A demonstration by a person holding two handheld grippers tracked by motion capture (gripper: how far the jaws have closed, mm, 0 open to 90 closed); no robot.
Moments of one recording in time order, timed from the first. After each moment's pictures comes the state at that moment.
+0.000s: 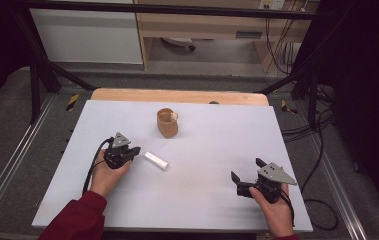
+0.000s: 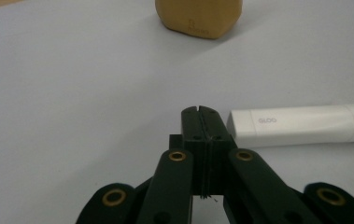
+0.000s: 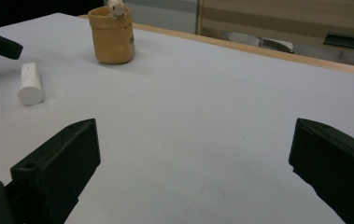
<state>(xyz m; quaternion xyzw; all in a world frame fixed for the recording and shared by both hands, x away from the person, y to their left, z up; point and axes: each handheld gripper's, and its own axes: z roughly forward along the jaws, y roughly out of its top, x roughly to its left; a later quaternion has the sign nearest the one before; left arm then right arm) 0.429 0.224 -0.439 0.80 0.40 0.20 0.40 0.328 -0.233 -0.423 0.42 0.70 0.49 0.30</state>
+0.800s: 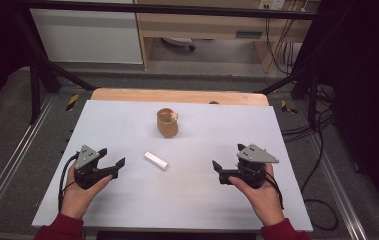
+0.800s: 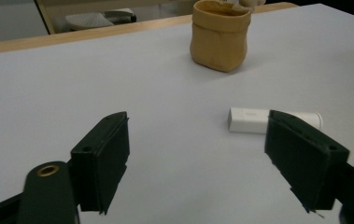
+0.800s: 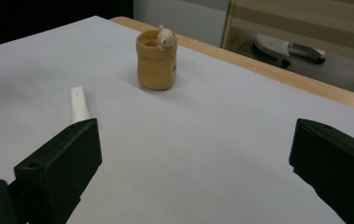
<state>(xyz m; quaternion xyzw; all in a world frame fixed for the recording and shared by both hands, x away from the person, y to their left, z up) 0.357 0.268 -0.413 0.73 0.44 0.26 0.46 0.348 -0.177 -0.362 0.38 0.75 0.47 0.27</state>
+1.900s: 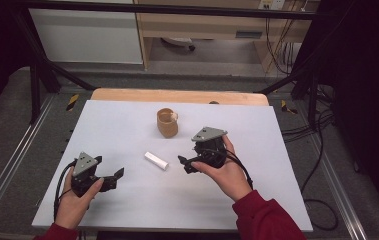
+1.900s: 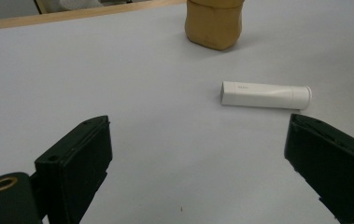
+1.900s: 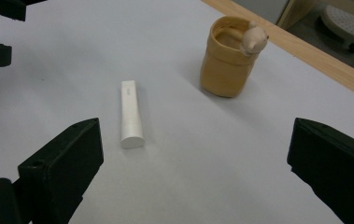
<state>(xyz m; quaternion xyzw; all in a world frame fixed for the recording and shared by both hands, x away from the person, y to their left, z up) 0.345 0.271 -0.418 0.74 0.44 0.25 0.45 0.395 -0.087 -0.347 0.31 0.84 0.40 0.20</state>
